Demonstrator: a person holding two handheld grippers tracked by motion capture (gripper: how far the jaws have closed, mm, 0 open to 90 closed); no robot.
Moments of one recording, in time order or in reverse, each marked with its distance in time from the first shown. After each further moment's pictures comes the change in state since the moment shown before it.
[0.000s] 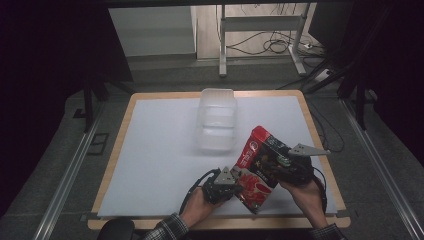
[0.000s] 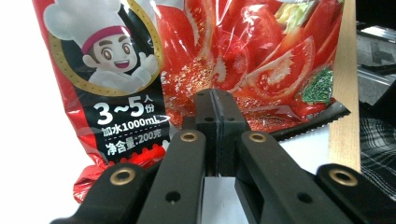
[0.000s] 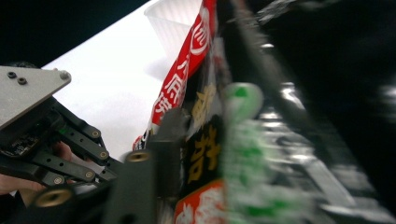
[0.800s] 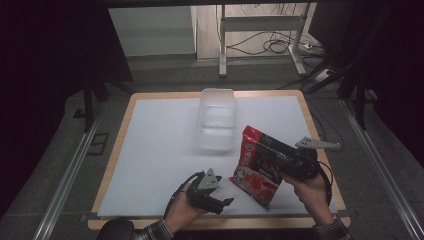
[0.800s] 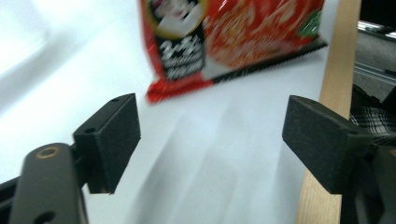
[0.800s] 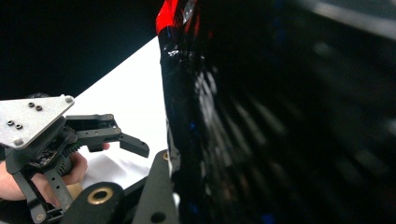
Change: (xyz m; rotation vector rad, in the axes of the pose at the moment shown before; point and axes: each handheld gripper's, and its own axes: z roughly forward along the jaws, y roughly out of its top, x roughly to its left) left arm -0.004 -0.016 -0.046 -0.011 0.102 0.011; right arm 0.006 0.025 -0.018 -0.034 0.057 0.067
